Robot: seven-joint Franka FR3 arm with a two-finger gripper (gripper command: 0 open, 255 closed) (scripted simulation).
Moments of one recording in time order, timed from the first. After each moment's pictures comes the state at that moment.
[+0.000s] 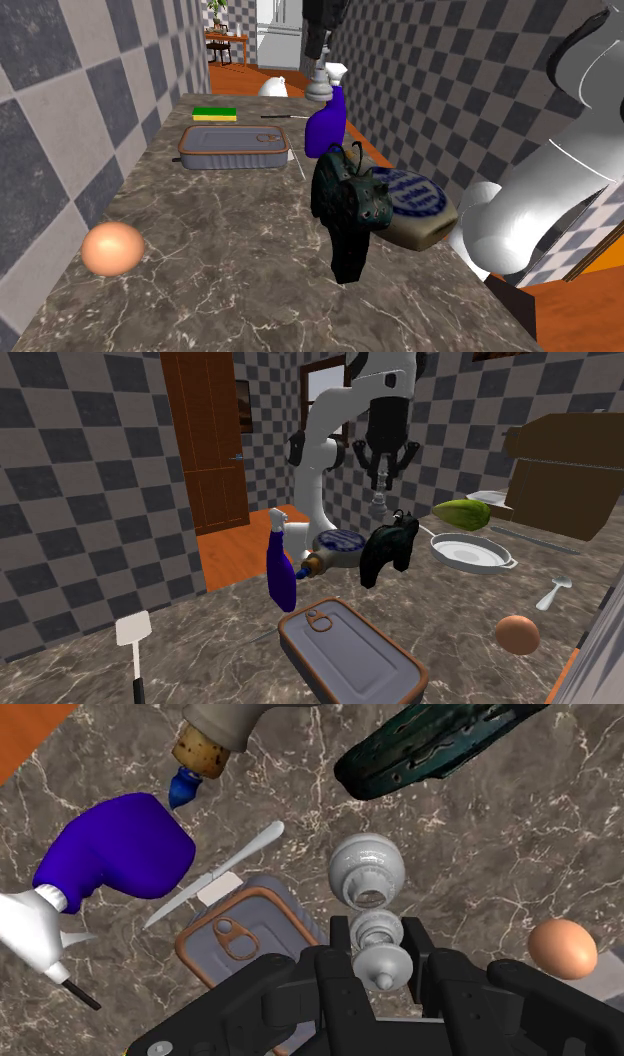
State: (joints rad) arm 0.21 -0.33 0.38 -1.43 0.05 1.27 0.33
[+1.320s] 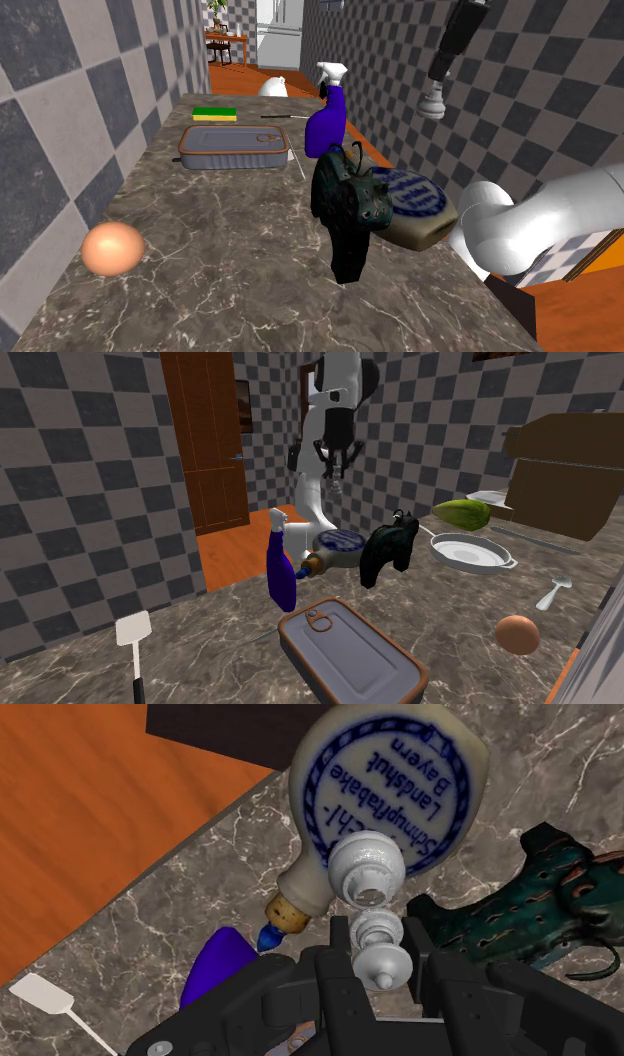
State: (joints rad) arm 0.26 -0.84 0.18 -1.83 0.10 1.15 0.17
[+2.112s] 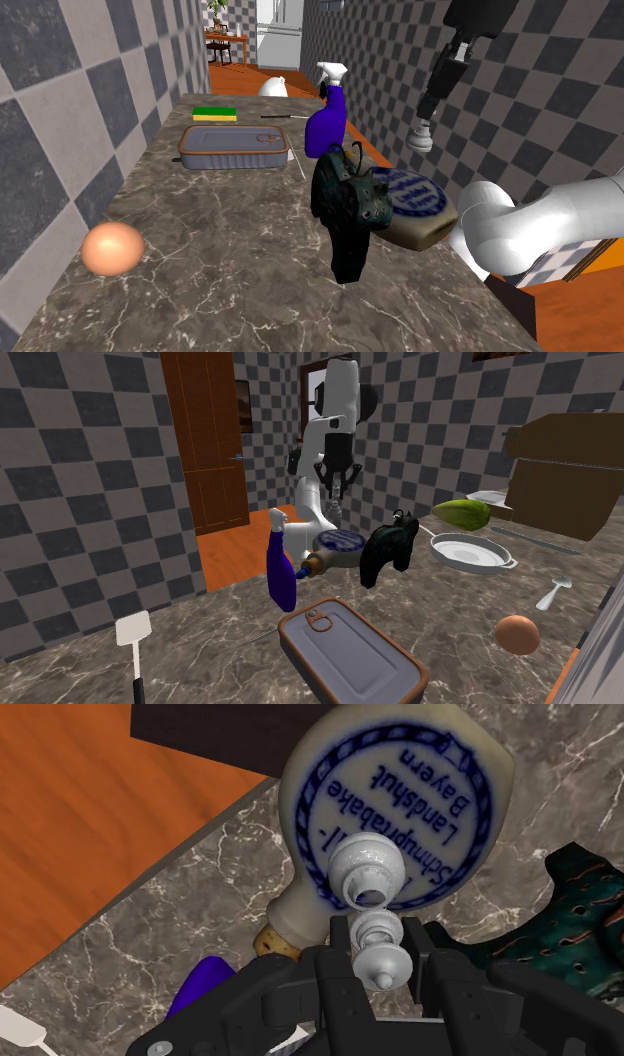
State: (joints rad) arm 0.28 -0.97 0.18 -2.07 0.11 1.27 0.17
